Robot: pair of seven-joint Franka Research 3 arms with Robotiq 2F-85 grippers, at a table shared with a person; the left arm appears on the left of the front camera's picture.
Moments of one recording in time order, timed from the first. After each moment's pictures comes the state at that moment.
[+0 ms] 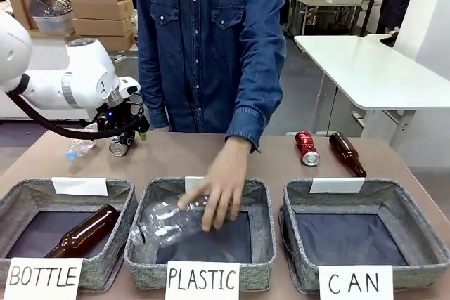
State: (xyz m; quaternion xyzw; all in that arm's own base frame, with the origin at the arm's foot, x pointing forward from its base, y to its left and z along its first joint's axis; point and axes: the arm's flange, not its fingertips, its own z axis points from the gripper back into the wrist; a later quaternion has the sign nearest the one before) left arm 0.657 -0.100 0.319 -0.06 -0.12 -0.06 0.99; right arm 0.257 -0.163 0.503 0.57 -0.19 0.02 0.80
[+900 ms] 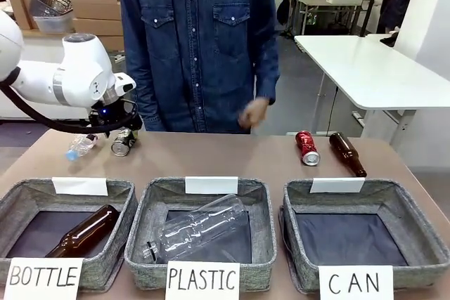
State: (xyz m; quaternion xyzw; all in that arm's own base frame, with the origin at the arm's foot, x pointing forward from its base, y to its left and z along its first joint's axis) left arm 0.645 -0.090 0.328 -0.01 -0.13 -0.03 0.99; right arm 0.257 -0.163 0.503 0.57 -0.19 0.02 0.80
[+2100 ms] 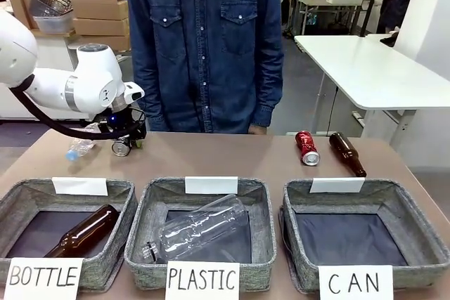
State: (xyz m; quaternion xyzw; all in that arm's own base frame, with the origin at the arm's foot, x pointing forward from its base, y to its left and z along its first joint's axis) left arm 0.650 -0.107 0.308 -0.01 -0.11 -0.04 0.99; right arm 0.256 -0.163 0.503 0.57 -0.20 0.02 0.80
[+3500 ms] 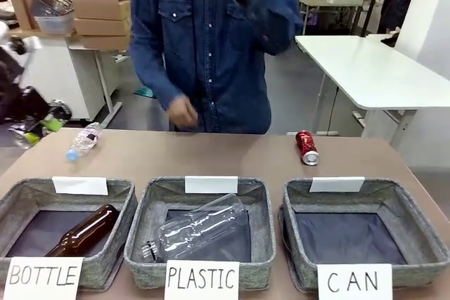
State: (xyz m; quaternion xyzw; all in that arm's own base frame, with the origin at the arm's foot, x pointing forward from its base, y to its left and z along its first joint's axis) left arm 0.396 0.024 0.509 -0.21 -0.15 -0.19 0.95; right arm 0.256 -0.163 0.502 0.57 -0.20 0.02 0.80
